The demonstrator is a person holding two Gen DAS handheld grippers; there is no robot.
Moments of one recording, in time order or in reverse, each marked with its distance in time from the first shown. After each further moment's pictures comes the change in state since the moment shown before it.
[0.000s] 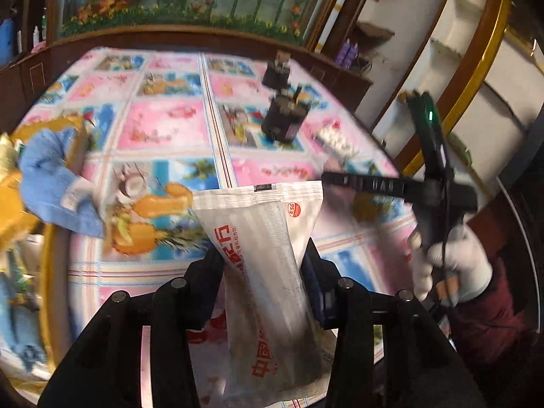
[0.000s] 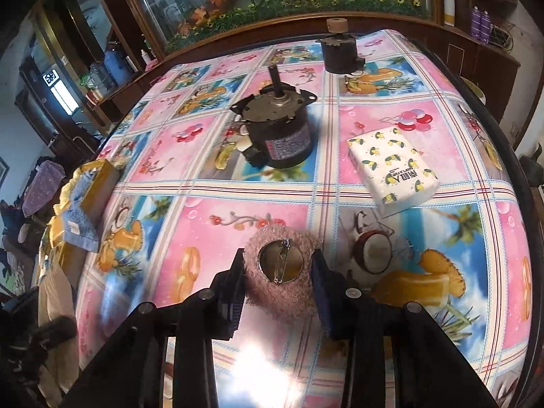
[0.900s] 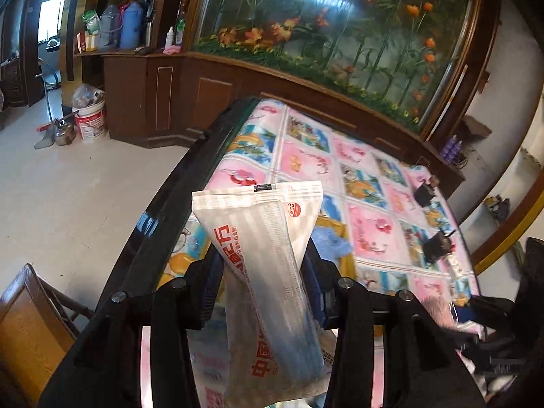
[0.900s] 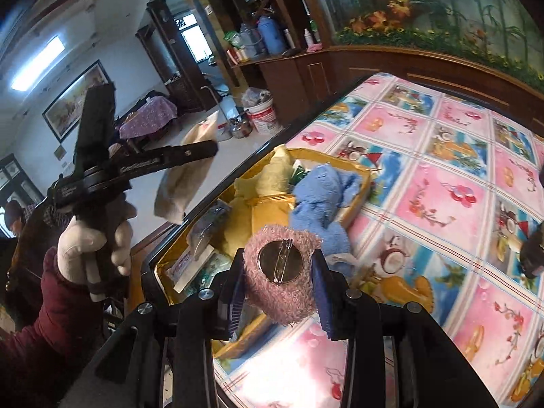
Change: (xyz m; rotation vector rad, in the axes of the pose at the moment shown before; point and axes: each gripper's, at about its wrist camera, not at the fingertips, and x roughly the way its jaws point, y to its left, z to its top) left arm -0.108 0.243 0.057 -0.289 -0.173 0.340; right arm -0.008 0.282 0.012 -0.411 0.027 0.402
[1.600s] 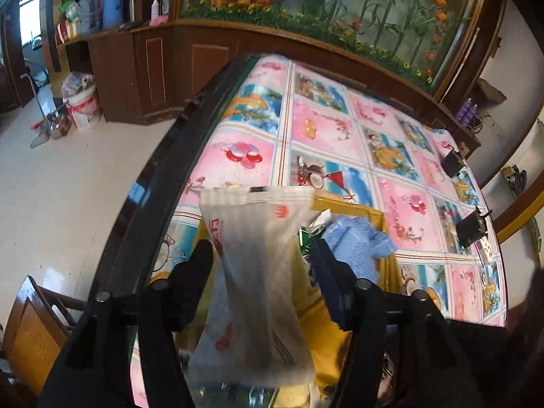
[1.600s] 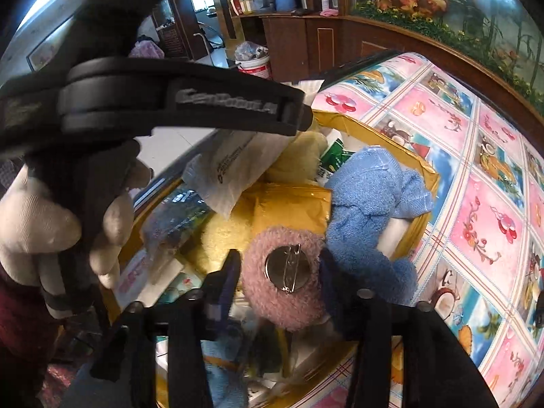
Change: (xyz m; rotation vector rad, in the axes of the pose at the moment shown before) left arm 0.062 -0.004 0.009 0.068 0.130 0.038; right arm 0.116 0.033 0.015 -0.125 0.164 -0.128
